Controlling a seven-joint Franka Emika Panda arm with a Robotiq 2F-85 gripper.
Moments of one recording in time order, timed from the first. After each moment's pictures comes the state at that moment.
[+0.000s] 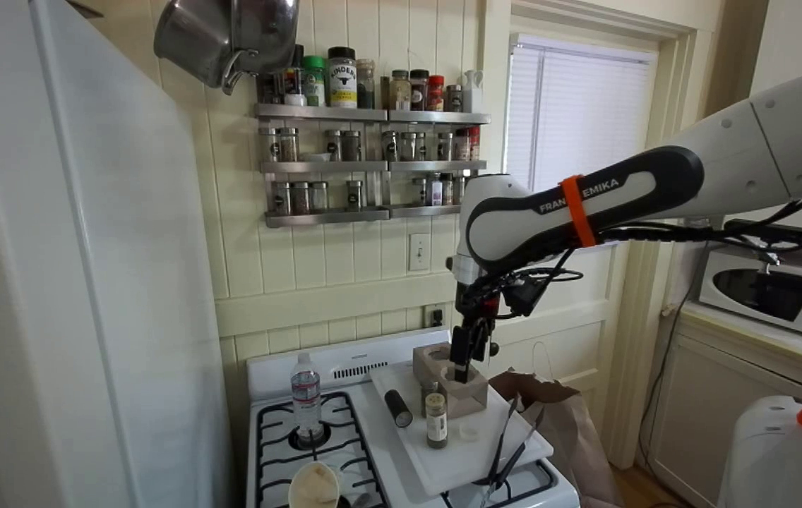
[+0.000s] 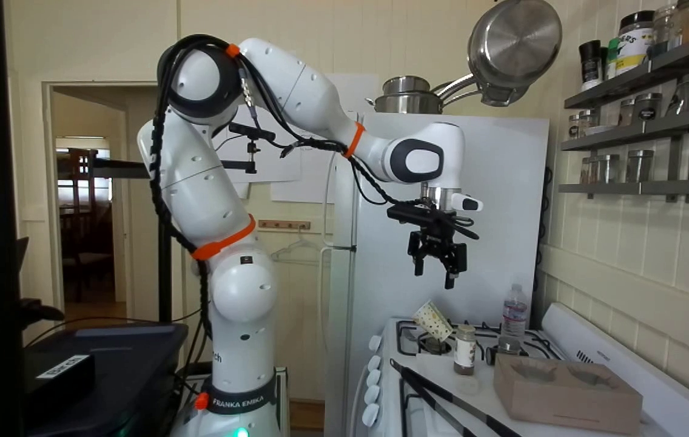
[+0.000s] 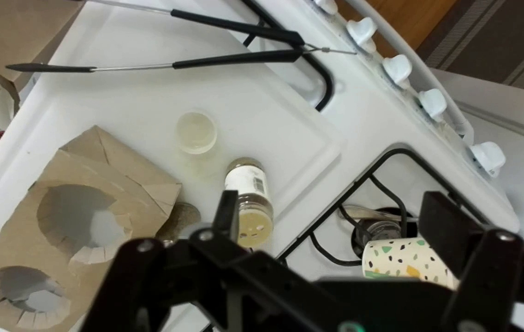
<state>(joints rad) 0.13 -0.48 -0.04 -2.49 0.04 2.05 -0.31</state>
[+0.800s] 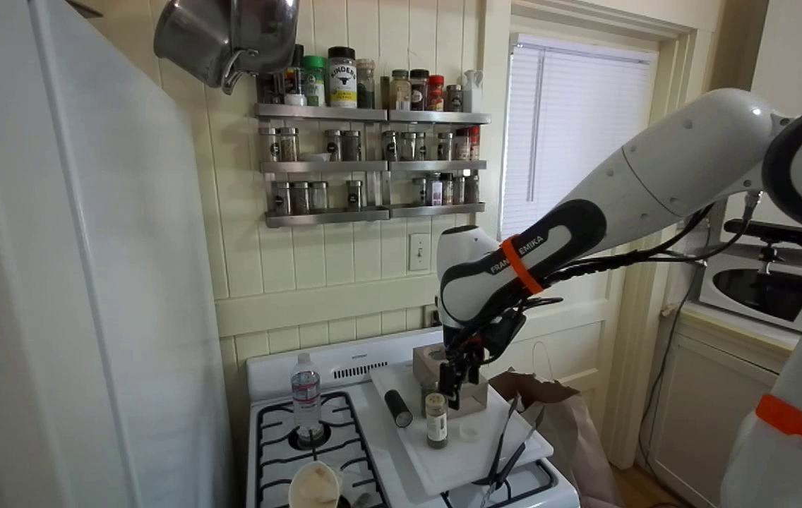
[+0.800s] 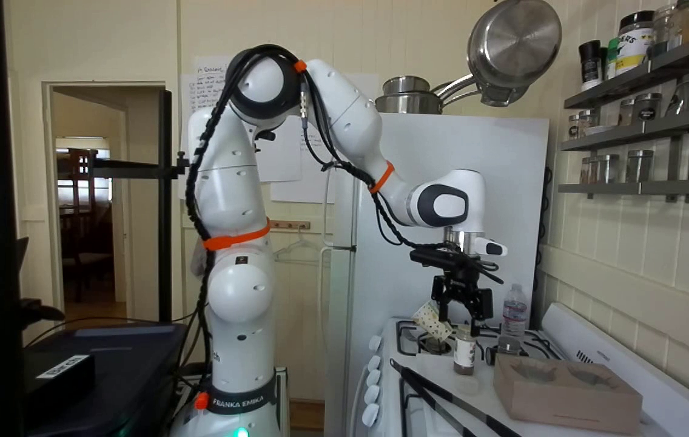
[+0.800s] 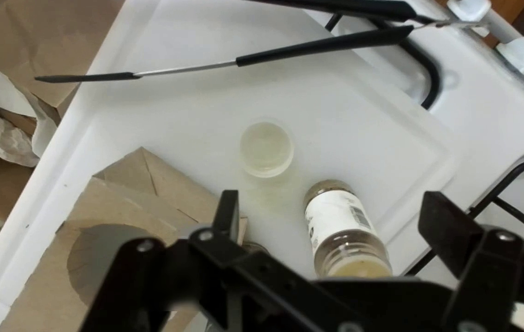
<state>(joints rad) 0.05 -0.19 -0.01 -2.46 -0.10 2.25 -0.20</state>
